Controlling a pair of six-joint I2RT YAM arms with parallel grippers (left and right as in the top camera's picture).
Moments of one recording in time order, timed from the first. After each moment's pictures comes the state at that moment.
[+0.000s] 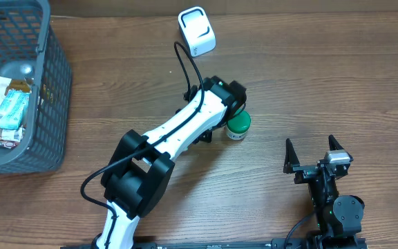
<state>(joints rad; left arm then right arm) -0.71 2.11 1.68 -1.44 -0.47 -0.71 0.08 0.01 0.02 -0.03 0.00 0.01</state>
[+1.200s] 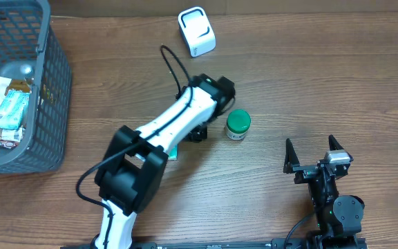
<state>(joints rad) -0.62 2.10 1.66 -1.38 -0.33 -0.70 0.08 0.01 0.02 -0.03 0.00 0.01</state>
